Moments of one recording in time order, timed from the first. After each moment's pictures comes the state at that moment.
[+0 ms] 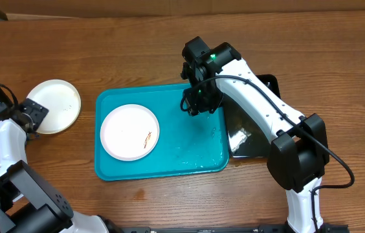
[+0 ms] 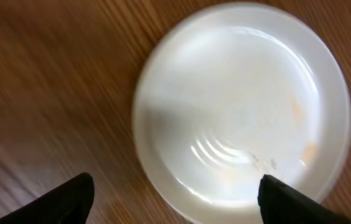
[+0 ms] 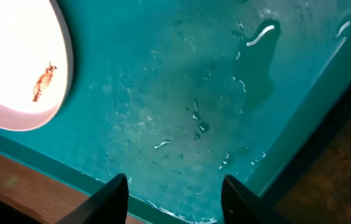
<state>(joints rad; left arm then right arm) 0.64 1.70 1.16 -0.54 0.02 -0.43 0.58 2.13 1.94 -1.31 -0.21 0.16</state>
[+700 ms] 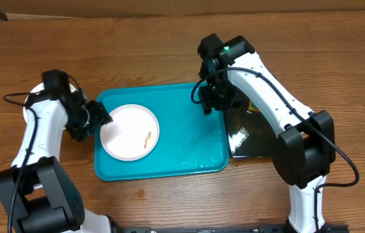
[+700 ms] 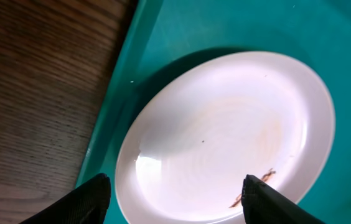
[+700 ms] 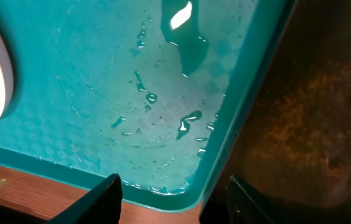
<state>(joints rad) 0.26 1.70 1.18 -0.94 0.22 -0.26 0.49 2.13 1.94 -1.43 -0.17 0.20</state>
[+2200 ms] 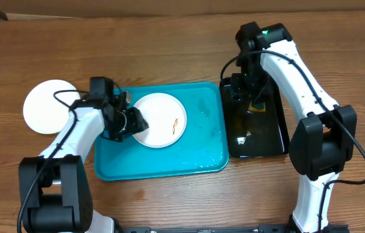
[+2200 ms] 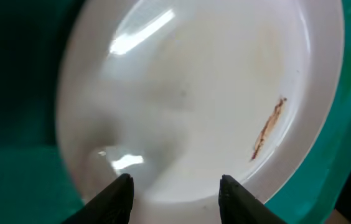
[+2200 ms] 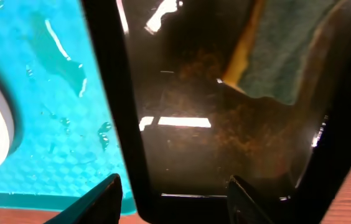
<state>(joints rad) -0.01 1.70 1.00 -0.69 0.41 -0.29 0.28 2.13 1.94 -1.48 -0.12 0.25</state>
